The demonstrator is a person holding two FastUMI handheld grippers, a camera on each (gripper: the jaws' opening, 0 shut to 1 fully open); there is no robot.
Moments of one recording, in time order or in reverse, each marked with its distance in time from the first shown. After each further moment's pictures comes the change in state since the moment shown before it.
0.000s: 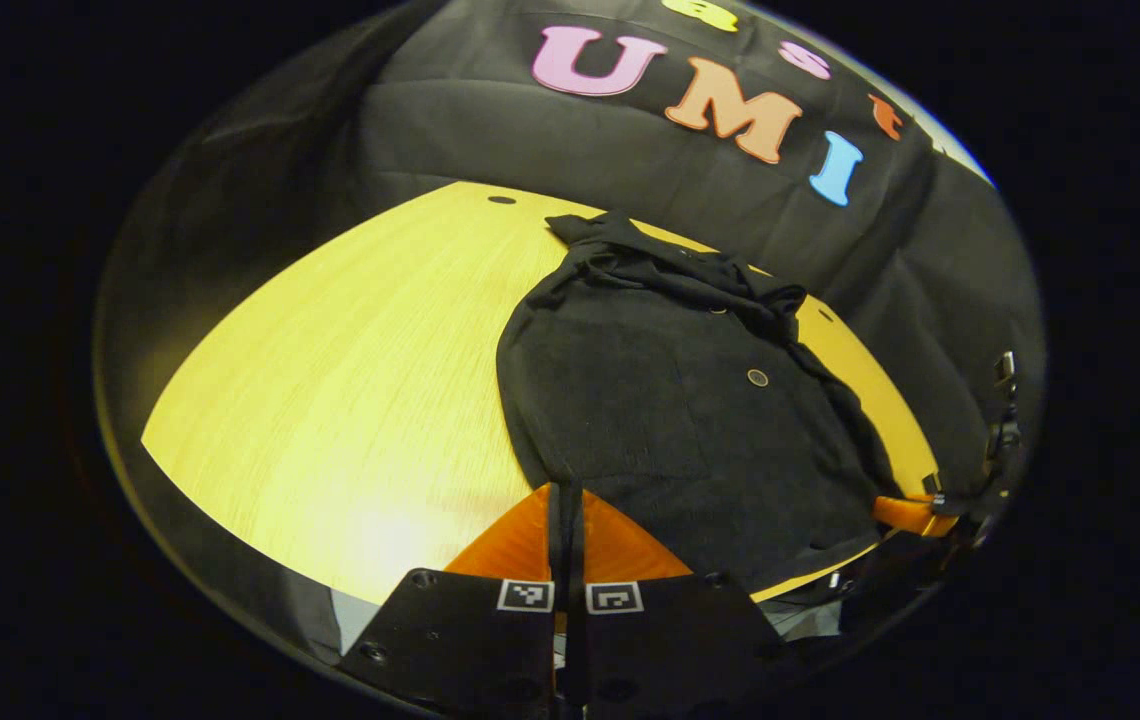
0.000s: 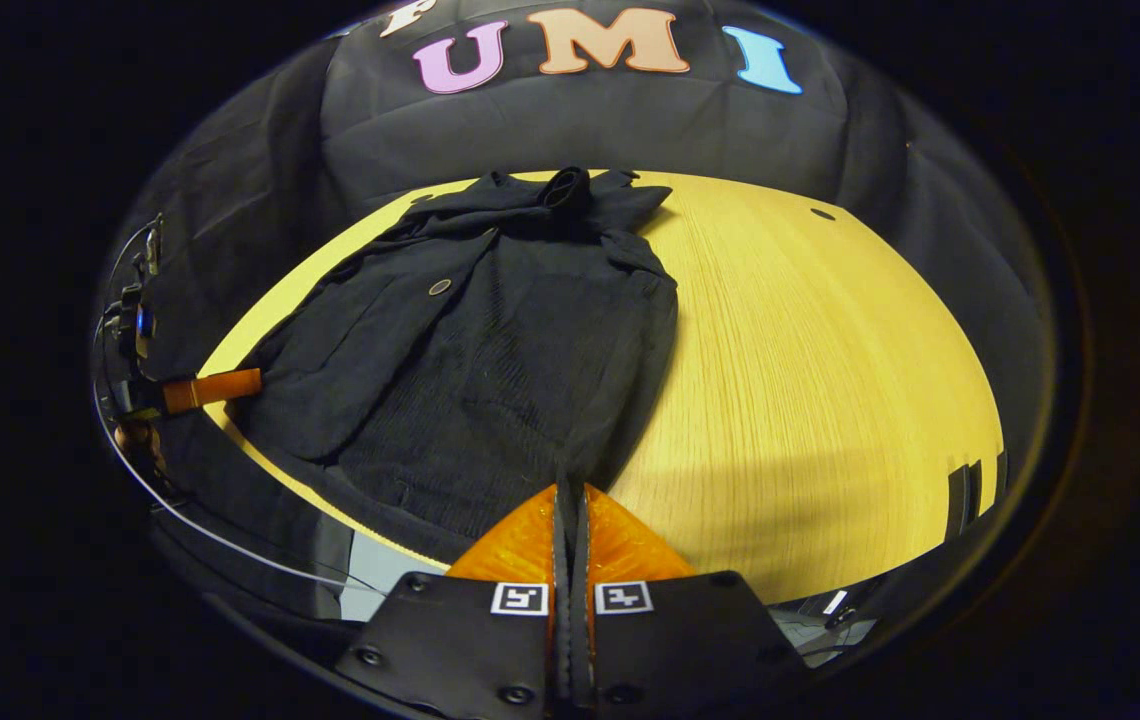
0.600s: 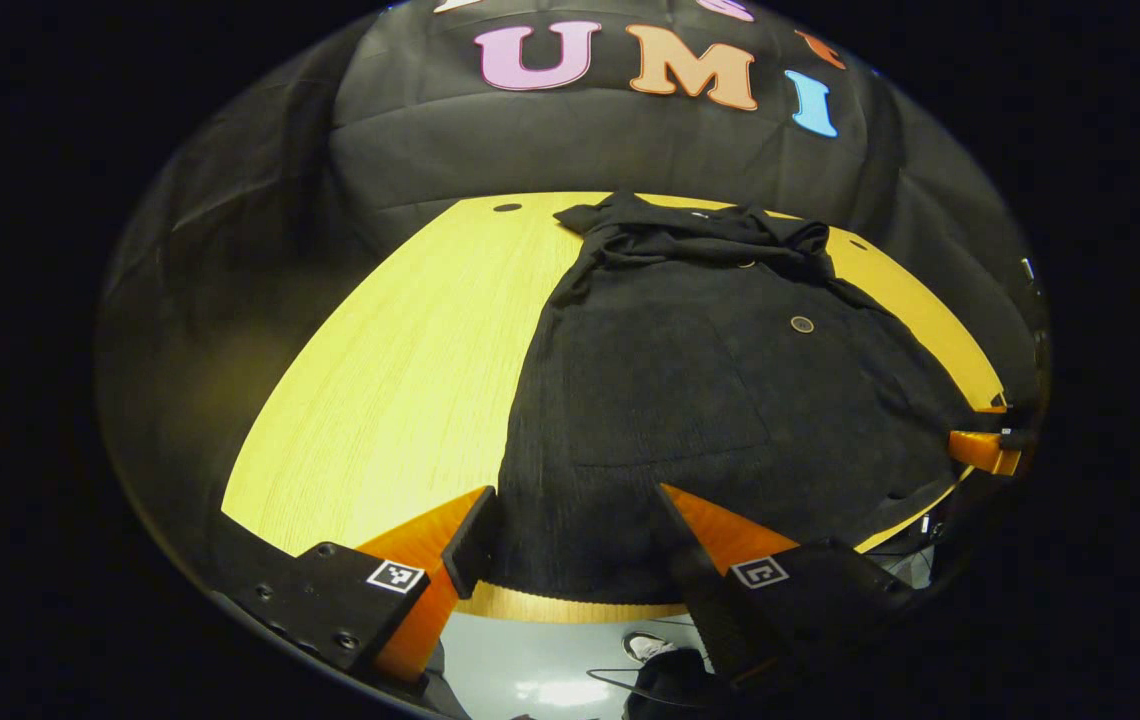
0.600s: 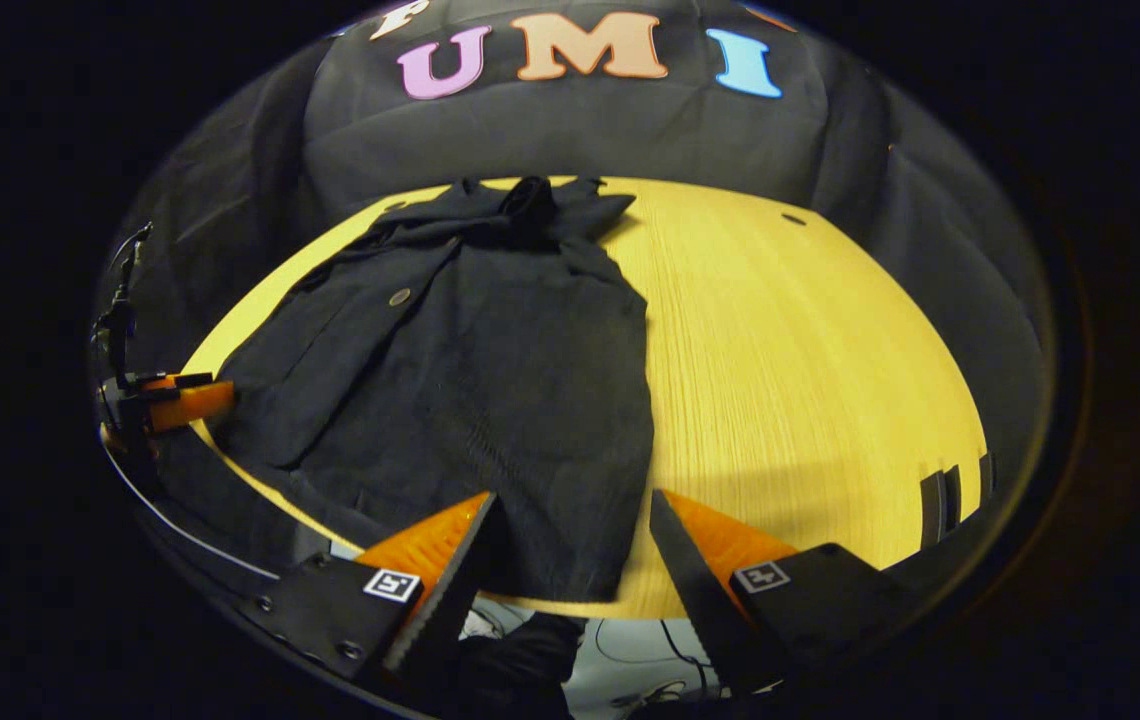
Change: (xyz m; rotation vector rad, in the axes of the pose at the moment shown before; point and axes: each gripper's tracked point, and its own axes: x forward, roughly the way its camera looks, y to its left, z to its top) left arm -0.012 0.032 0.002 0.261 0.038 0.201; right arm -0.006 -0.032 -0.002 0.000 -0.026 -0.089
